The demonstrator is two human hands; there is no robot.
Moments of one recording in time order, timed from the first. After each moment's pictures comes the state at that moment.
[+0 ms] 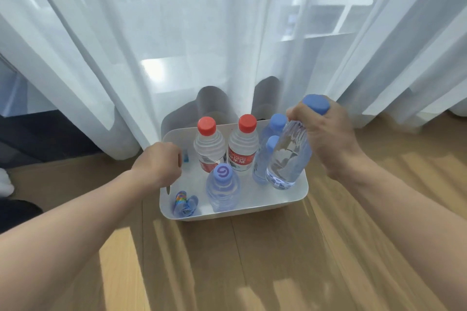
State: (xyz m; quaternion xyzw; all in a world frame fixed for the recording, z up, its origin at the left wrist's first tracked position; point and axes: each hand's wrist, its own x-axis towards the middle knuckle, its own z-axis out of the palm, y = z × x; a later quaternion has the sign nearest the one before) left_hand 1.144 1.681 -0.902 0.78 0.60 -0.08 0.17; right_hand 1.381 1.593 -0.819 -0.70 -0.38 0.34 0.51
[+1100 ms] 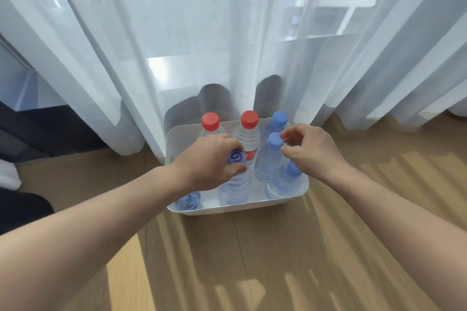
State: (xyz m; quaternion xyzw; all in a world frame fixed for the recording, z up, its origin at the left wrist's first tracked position) left_hand 1.198 1.639 -0.863 0.90 0.38 0.07 0.22; right_hand 1.391 1.586 -0.865 -0.78 -0.50 0.26 0.25
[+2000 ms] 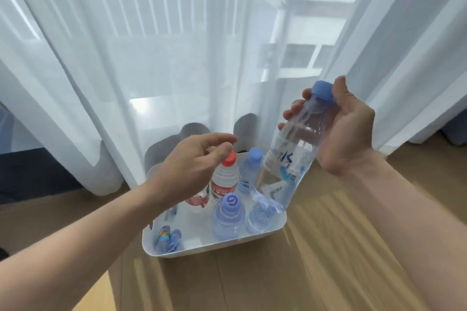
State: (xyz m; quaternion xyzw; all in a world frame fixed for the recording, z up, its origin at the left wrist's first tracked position) left_hand 1.211 1.643 -0.795 0.73 0.42 0.25 0.47; right_hand 1.410 1.595 -0.754 -0.48 -0.24 0.48 0.69
